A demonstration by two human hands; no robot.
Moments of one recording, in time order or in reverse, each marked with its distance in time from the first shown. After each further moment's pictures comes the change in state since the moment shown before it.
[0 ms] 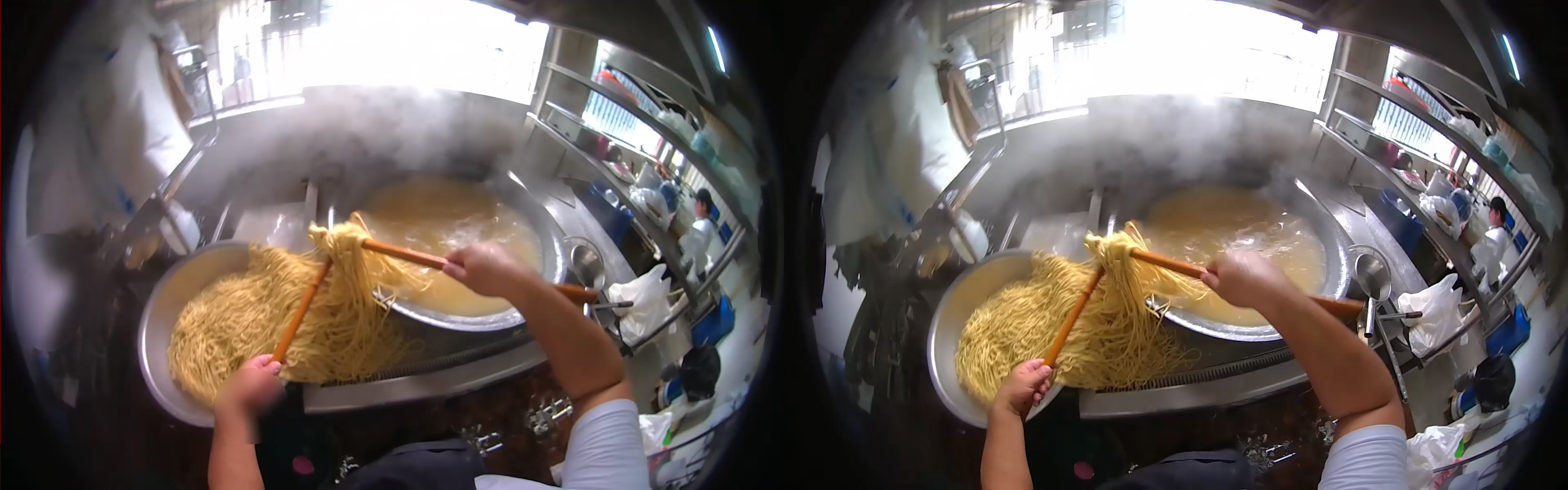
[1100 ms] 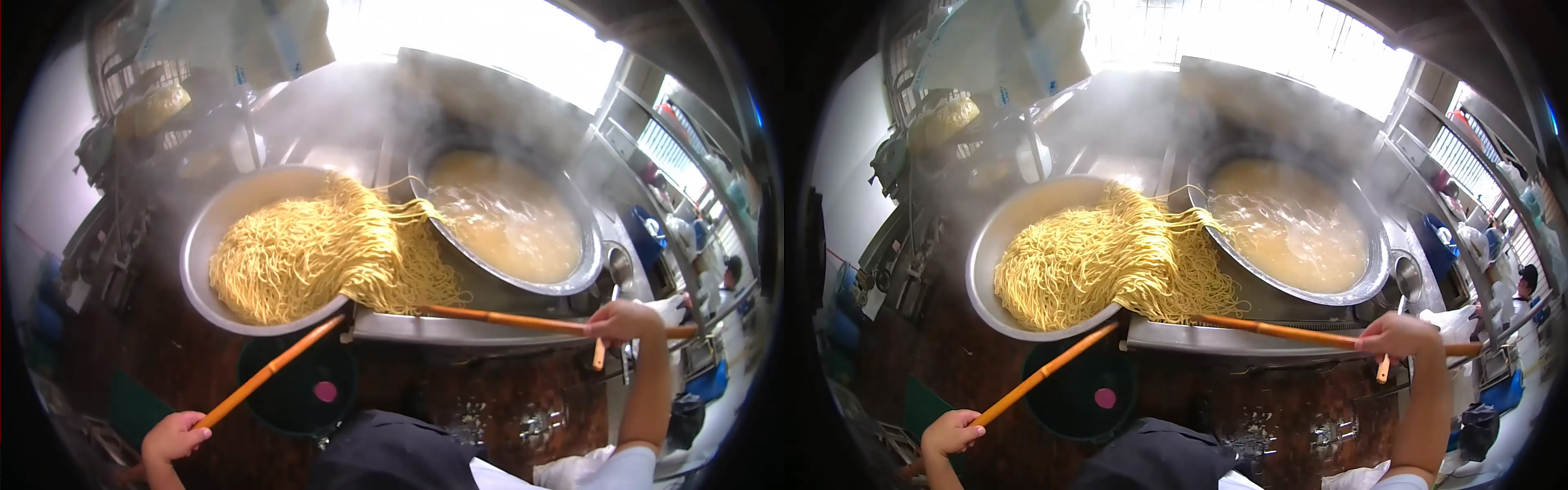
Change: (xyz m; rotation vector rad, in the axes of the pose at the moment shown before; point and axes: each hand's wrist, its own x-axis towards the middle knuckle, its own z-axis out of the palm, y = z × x) left_hand -0.331 -0.106 -0.167 0.497 0.136 -0.435; right_hand -0.185 0.043 0.001 0.204 -0.528 0.387
